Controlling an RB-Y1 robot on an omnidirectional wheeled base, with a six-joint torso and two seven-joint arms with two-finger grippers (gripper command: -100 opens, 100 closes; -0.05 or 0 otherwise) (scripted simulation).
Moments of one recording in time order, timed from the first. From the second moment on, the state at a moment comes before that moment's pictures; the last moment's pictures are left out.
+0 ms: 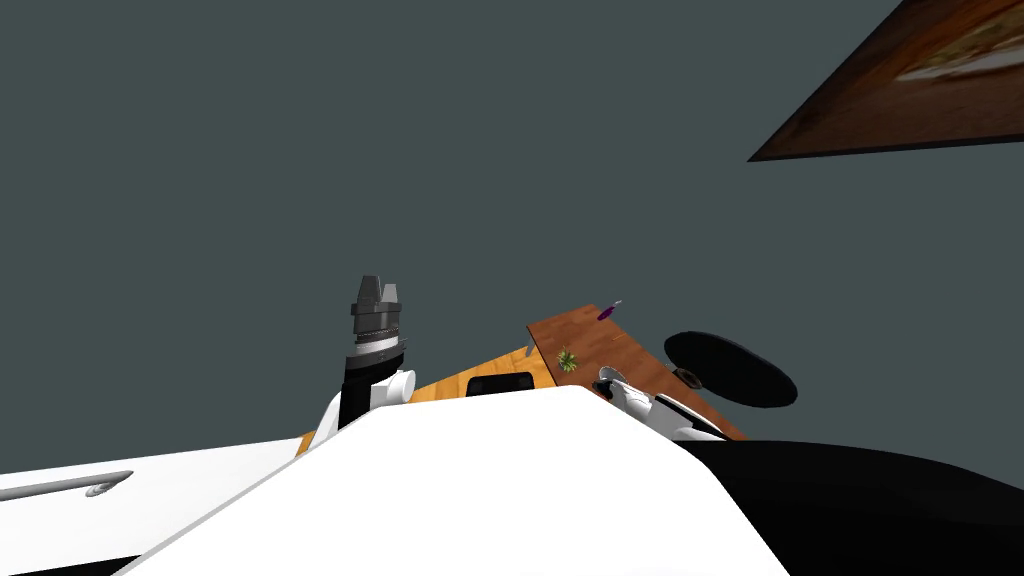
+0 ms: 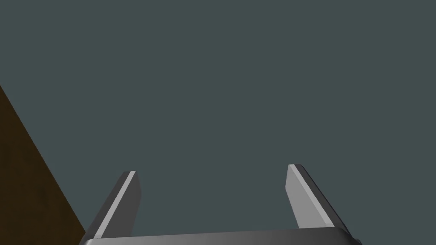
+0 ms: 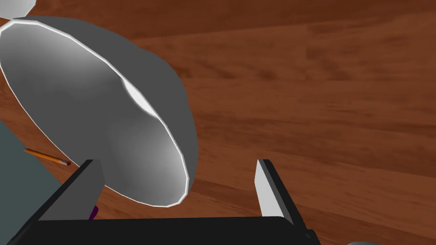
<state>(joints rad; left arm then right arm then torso) 0.51 0.03 0.06 -2.23 -0.08 -0.52 -0.15 -0.02 -0.62 0.63 -0.38 0.33 0.11 0.59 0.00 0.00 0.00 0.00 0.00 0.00</state>
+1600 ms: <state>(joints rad) 0.51 0.03 0.06 -2.23 -0.08 -0.52 -0.15 0.13 -0.63 0.73 -0.52 0.45 0.25 0.21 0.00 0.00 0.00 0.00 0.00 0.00</state>
